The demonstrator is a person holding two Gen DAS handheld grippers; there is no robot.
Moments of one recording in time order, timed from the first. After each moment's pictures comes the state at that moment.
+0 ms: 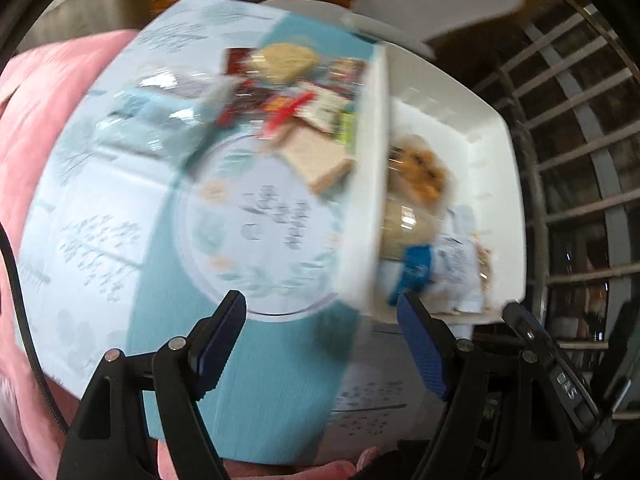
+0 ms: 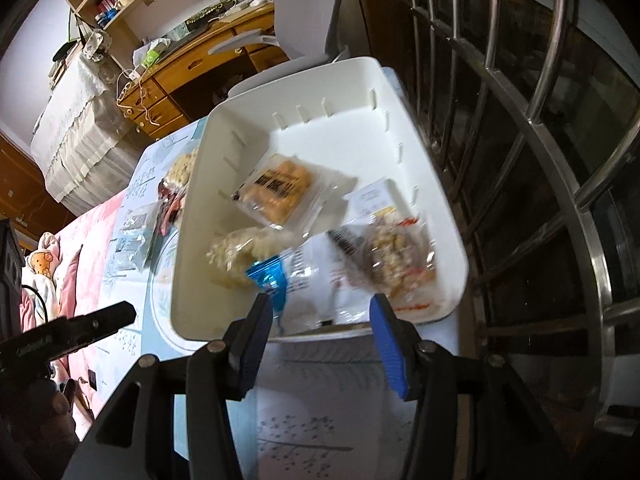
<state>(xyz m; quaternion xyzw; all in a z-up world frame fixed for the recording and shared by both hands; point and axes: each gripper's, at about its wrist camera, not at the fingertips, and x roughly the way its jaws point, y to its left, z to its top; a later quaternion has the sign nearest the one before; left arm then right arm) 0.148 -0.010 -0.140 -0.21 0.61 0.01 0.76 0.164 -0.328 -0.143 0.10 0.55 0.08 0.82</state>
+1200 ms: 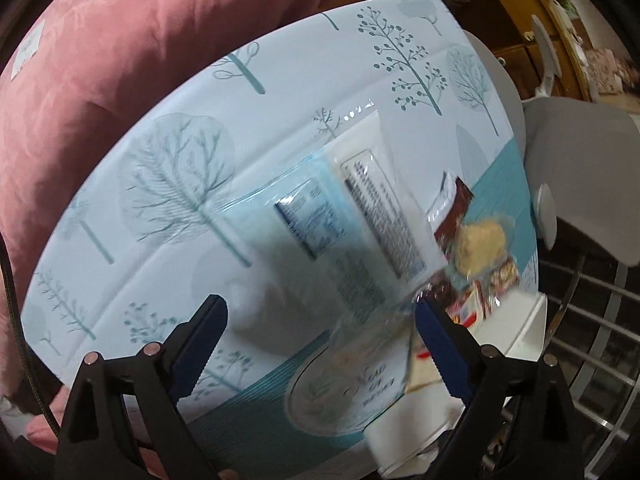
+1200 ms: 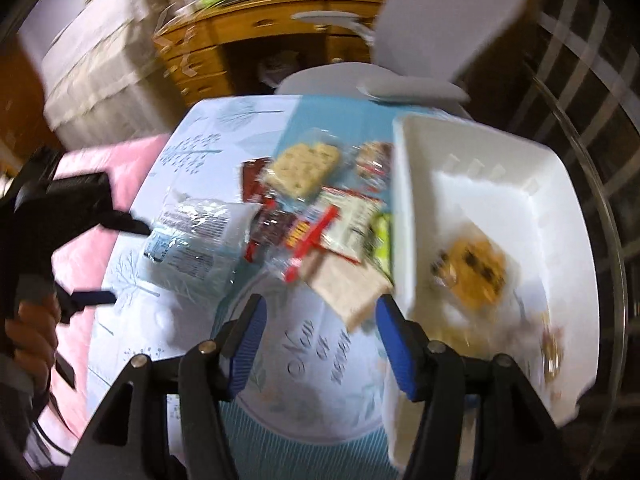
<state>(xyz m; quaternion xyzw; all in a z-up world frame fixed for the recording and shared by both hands) 0.265 0.213 -0.220 -0.44 0.64 0.17 0.61 0.251 -0.090 -0.148 -0.06 0.55 0.12 0.83</state>
